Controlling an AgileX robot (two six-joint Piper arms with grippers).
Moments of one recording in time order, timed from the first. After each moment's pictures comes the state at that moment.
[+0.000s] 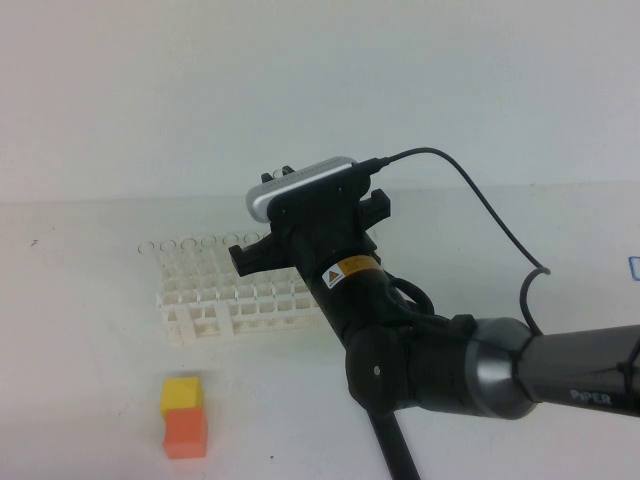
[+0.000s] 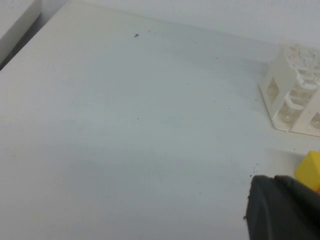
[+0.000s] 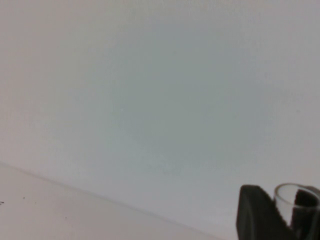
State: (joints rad) right arm 0.90 2.08 -1.26 0.63 -0.85 -0.50; left arm -0.09 -0.03 0.03 0.31 0.35 -0.39
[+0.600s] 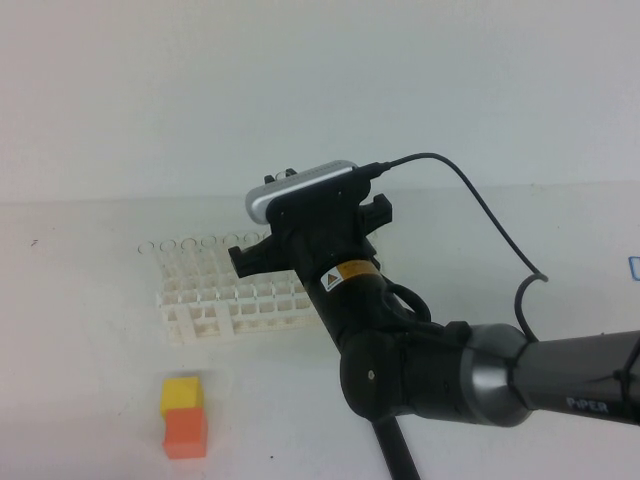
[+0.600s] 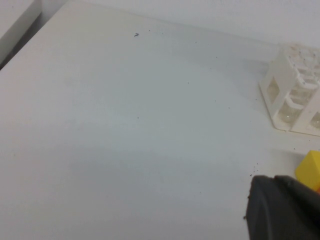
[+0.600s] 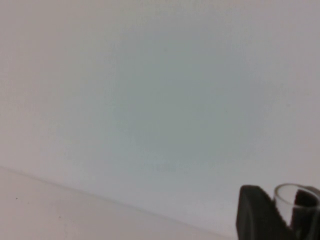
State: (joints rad) right arm 0.92 2.08 -1.26 0.69 -0.87 -0.54; left arm -0.09 -0.03 0.03 0.31 0.35 -0.39
